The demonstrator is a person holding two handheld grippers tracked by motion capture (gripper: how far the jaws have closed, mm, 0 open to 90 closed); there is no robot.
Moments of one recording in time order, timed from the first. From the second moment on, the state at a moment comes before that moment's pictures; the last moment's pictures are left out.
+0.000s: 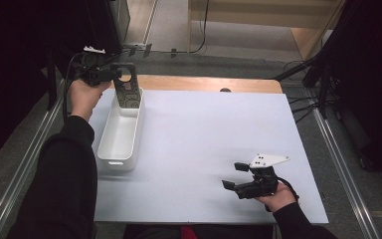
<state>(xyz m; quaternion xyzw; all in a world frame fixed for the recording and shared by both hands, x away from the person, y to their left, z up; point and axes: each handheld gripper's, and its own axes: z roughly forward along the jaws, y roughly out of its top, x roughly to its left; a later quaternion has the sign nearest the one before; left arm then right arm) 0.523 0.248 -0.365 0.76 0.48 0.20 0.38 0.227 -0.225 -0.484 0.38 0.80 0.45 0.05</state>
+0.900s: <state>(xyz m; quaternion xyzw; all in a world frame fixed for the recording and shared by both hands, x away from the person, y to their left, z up) 0.526 0.241 -0.398 0.76 0.49 0.21 0.37 0.227 -0.225 -0.484 0.38 0.80 0.45 0.05</state>
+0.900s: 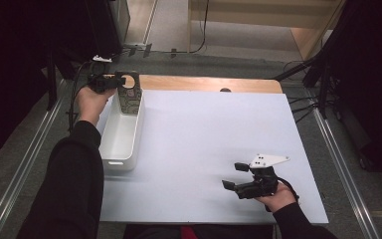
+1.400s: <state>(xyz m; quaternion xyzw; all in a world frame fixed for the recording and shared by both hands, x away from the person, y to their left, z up) 0.531 0.236 -0.406 0.76 0.49 0.20 0.38 0.227 -0.226 -0.484 0.38 0.80 0.46 0.05</state>
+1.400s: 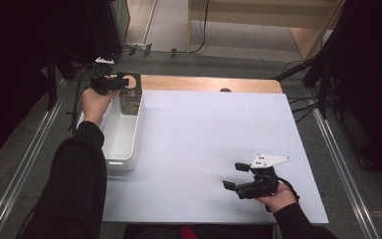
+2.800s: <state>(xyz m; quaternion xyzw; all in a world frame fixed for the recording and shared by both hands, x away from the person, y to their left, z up) 0.473 0.256 -0.347 0.77 0.46 0.10 0.43 0.227 -0.228 -0.482 0.39 0.80 0.46 0.05</state>
